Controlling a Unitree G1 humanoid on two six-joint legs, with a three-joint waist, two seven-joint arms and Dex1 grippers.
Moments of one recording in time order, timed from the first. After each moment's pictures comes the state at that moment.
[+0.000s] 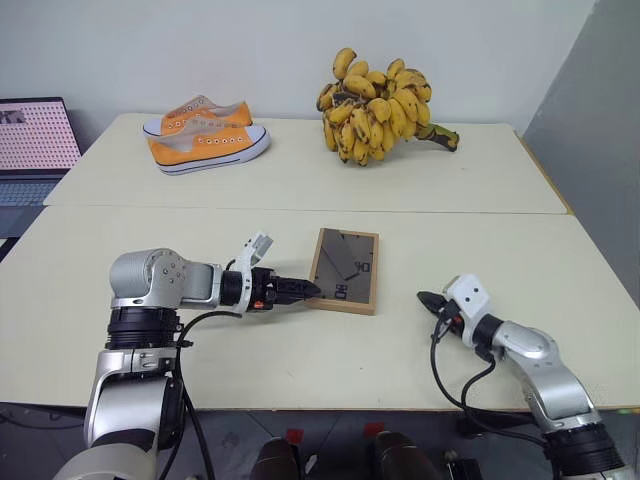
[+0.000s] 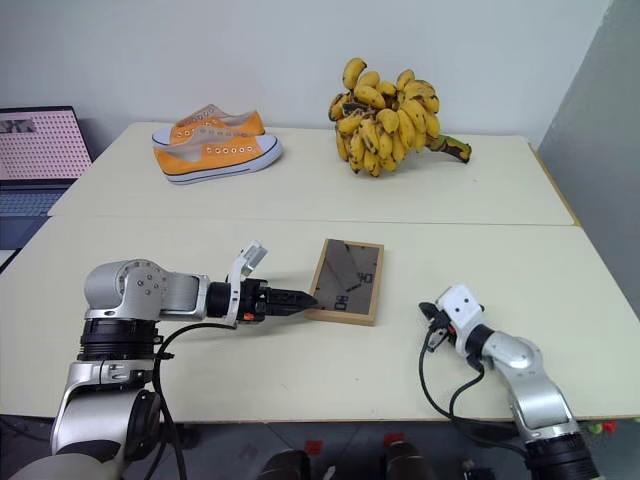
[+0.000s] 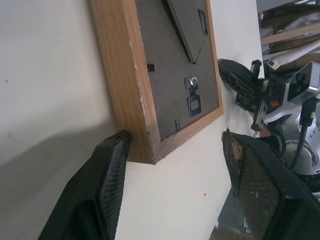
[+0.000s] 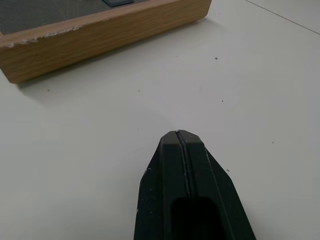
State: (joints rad) left arm -0.73 0.52 0.14 0.28 -0.69 1.57 -0.73; right arm -0.15 -0.45 0.07 -0.06 0.10 0.22 0.61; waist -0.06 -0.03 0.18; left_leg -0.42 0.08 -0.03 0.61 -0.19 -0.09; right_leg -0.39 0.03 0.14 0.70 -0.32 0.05
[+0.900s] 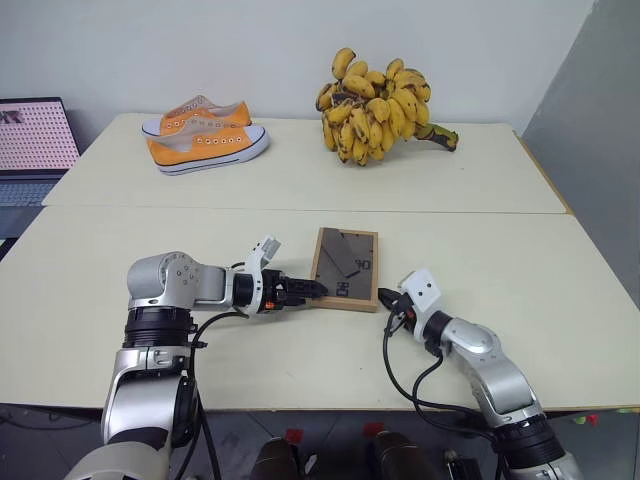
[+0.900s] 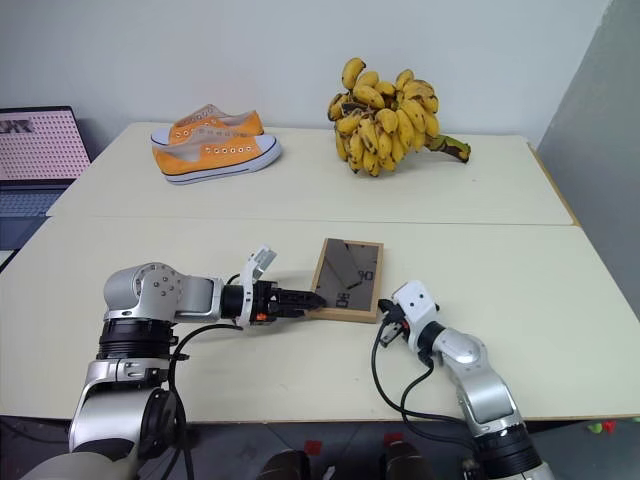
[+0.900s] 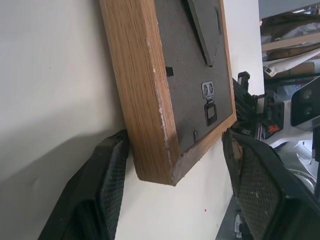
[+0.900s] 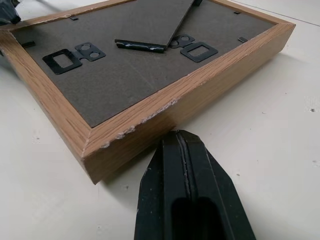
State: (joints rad) left arm -0.75 0.44 0.16 0.32 -0.68 1.56 -0.67; right arm -0.21 -0.25 0.18 -0.09 0.06 0.34 0.52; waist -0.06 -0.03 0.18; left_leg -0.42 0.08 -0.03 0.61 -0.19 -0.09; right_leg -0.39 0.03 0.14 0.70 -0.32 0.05
